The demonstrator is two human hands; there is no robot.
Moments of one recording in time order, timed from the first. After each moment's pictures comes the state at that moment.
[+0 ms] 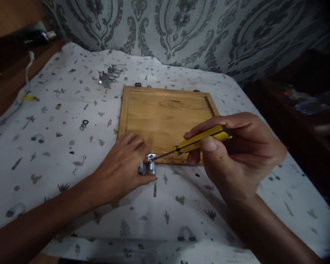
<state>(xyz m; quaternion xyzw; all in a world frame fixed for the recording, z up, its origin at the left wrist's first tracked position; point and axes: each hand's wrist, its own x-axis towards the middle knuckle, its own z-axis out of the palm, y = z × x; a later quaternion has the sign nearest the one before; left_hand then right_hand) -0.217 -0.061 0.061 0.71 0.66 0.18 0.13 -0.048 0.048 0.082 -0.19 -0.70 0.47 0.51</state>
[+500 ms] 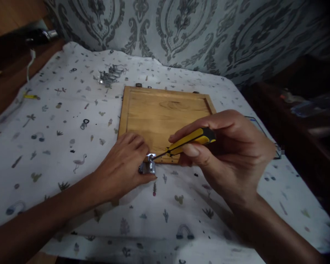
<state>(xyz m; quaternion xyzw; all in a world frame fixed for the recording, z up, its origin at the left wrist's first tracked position) -0.215 -0.060 0.066 0.70 0.67 0.18 0.17 -0.055 0.043 0.099 -0.16 -0.76 0.47 0.43</state>
